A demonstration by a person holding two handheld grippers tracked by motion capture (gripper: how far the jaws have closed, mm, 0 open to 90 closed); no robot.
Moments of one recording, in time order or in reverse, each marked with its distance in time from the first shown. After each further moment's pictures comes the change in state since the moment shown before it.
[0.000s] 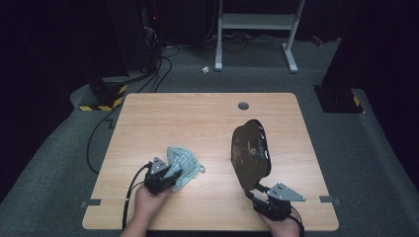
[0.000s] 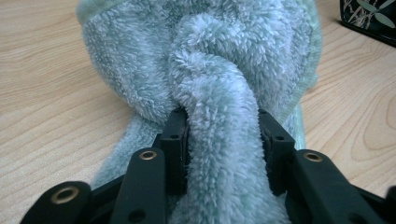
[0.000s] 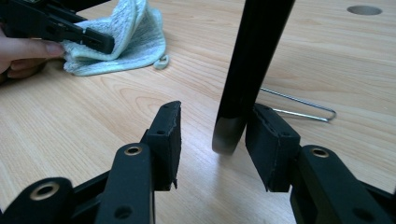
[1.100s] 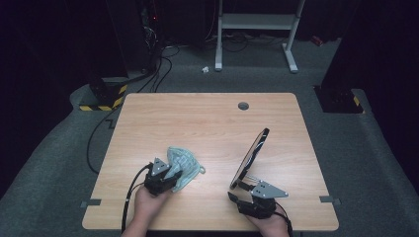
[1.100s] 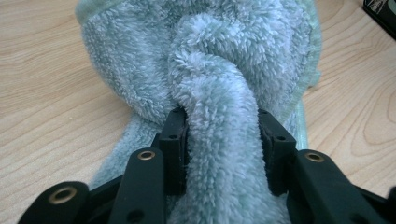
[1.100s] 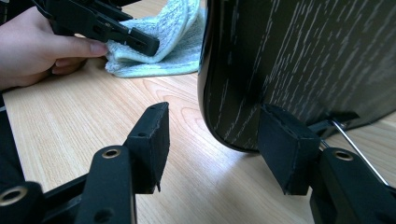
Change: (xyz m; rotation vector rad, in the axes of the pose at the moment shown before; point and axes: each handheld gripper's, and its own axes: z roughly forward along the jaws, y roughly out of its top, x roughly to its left) left arm -0.003 -0.001 -0.001 0.004 0.011 0.028; right arm 0.022 0.009 0.030 0.010 0.134 -0.060
